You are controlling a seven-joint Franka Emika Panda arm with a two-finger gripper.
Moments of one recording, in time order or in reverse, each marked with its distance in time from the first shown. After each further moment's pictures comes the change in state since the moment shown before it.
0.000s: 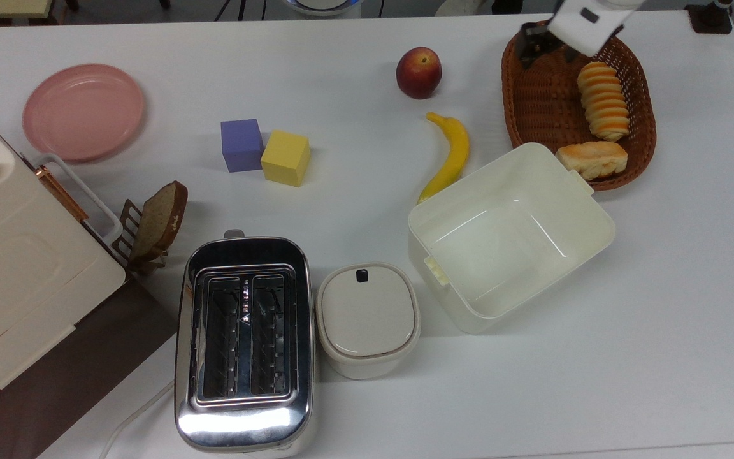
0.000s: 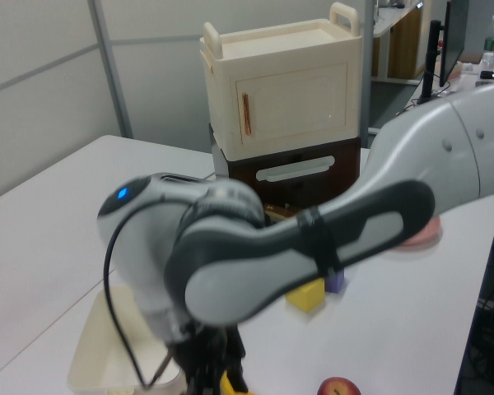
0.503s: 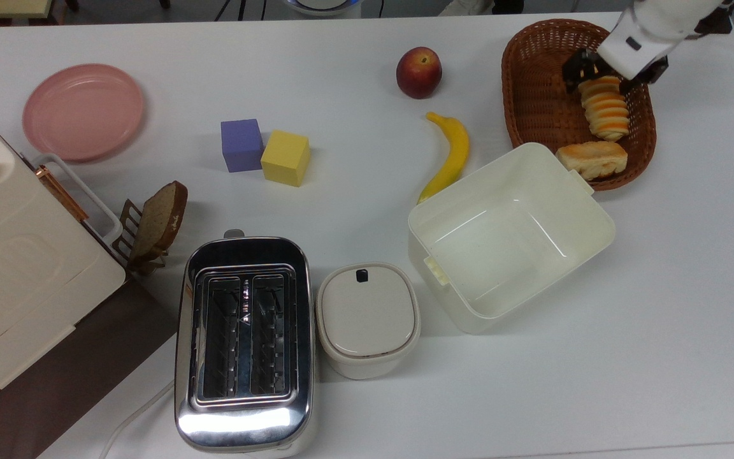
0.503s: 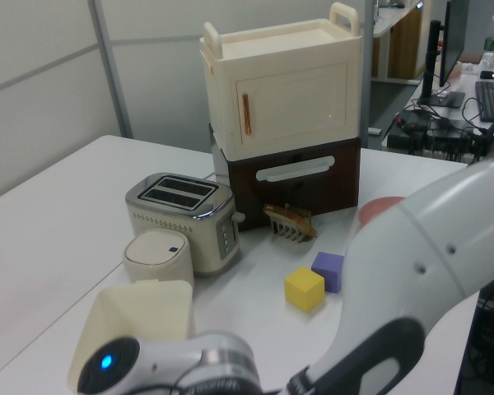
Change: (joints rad) arm 0.161 0.190 0.004 -0.021 0.022 0.303 0.342
